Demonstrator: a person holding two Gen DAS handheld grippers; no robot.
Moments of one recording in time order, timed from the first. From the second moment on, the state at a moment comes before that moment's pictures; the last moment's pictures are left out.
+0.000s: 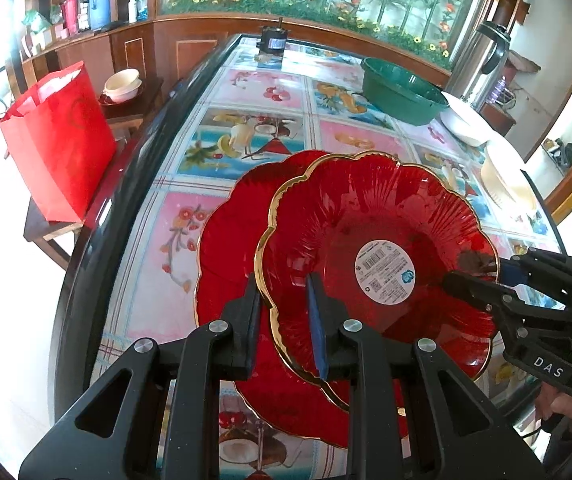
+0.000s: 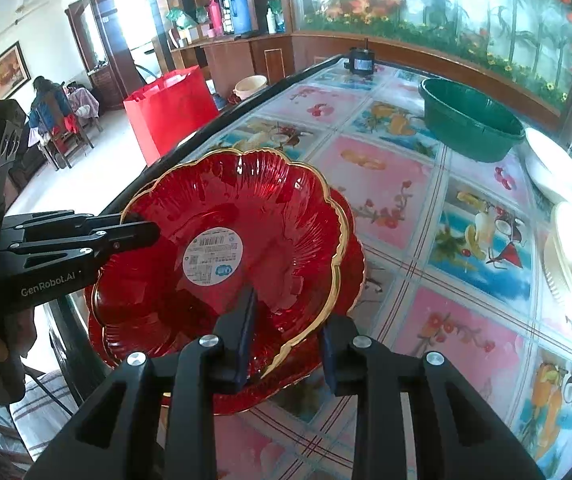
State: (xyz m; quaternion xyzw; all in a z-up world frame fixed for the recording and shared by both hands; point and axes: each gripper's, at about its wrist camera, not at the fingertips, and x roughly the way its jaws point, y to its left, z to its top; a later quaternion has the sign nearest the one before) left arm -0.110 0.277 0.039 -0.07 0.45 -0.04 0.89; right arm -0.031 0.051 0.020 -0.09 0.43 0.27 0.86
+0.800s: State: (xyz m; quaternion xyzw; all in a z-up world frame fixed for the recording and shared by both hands) left arm -0.101 0.273 0.028 -0.05 0.47 -0.02 0.88; right arm -0.027 0.049 0.024 -0.10 0.45 0.27 0.84
